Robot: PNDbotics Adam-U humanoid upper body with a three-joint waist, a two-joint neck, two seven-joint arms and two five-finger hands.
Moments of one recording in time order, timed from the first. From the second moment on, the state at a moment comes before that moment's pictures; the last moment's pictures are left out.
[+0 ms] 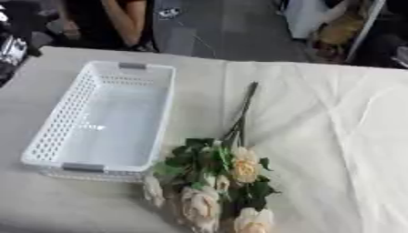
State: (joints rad) left arm -0.27 0.43 0.03 -1.98 -0.32 0.08 -0.13; right arm -0.57 -1.03 0.01 -1.61 0.13 -0.64 0.47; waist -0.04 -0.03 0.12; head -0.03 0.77
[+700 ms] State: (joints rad) left arm -0.27 0.43 0.02 -1.98 -0.32 0.07 -0.15; right arm -0.71 -0.99 0.22 -1.51 0.58 -0.80 0.31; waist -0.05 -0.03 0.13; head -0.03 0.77
